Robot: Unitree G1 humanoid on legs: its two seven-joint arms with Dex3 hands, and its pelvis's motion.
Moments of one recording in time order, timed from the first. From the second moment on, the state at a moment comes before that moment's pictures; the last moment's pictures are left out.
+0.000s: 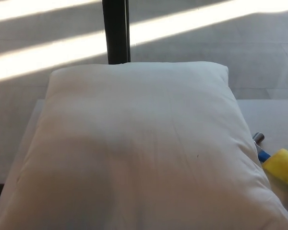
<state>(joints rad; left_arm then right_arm) -0.07 0.56 0.64 1.25 -0.26 -0.13 -0.10 -0.49 -0.76 0.41 0.70 -0.27 0.10 0.05</state>
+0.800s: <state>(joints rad) -0.06 0.56 0.63 1.26 -0.28 -0.13 -0.12 -0.56 -0.60 0.45 0.99 -0.48 0.04 -0.28</state>
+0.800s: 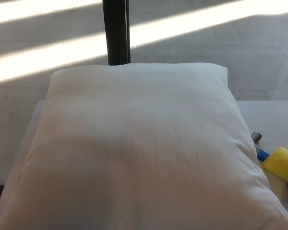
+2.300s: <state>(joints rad) -0.04 0.56 0.61 1.25 -0.30 -0.14 -0.18 -0.55 -0.69 0.13 1.07 -0.46 -0.15 -0.25</state>
